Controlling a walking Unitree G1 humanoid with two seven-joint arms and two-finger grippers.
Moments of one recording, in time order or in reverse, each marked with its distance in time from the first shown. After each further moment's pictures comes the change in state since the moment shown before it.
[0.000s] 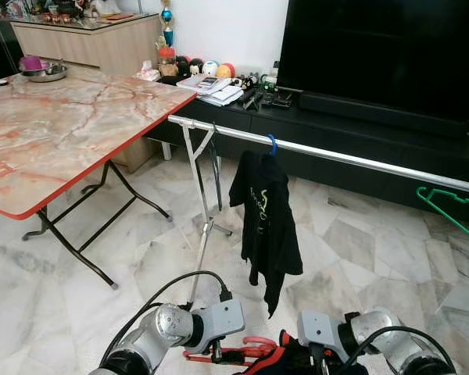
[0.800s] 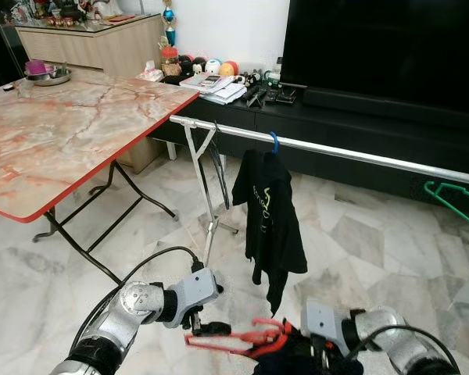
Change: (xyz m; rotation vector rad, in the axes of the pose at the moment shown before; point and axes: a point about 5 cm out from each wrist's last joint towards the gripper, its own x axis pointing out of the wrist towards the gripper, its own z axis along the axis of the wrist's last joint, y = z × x) left arm -0.055 0.032 0.008 -0.053 -0.180 -0.062; right arm 0.000 0.008 -0.015 0.048 0.032 -0.065
